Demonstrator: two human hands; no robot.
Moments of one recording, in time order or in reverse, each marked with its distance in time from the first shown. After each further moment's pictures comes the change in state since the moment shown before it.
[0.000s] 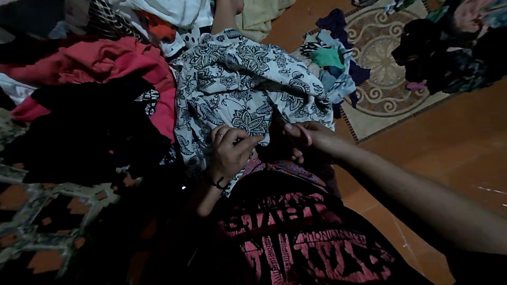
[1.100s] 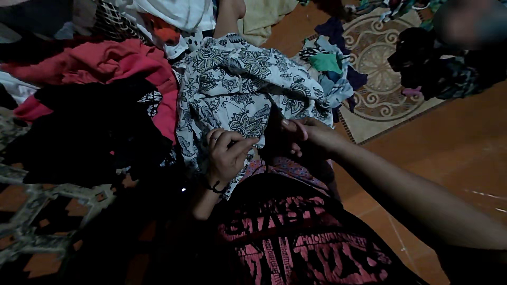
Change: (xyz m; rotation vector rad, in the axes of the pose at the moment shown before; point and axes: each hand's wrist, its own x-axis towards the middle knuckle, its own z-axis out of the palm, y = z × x) left_hand 0.000 -0.001 -0.009 -0.029 0.096 -0.027; right_hand 0.013 -0.010 0.002 0.043 0.072 0.030
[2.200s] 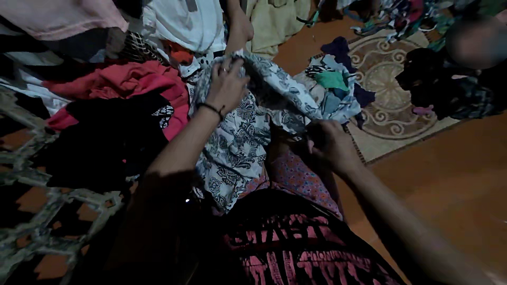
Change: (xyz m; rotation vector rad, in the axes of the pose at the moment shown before) left_hand 0.176 -0.090 0.025 0.438 -0.760 -0.025; right_hand 0.007 0.038 -0.040 -0.861 0.569 -0.579
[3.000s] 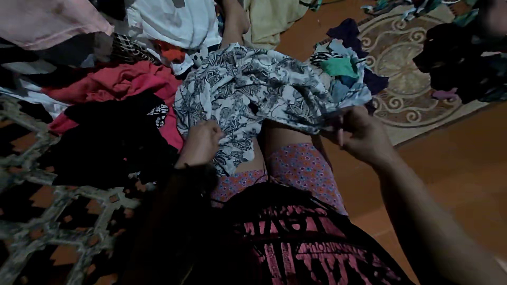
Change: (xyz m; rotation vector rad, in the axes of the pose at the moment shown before) left_hand -0.123 0.053 -0.029 -0.373 -0.225 -0.504; right_hand -0.009 0.042 -0.036 0.285 -0.047 0.103
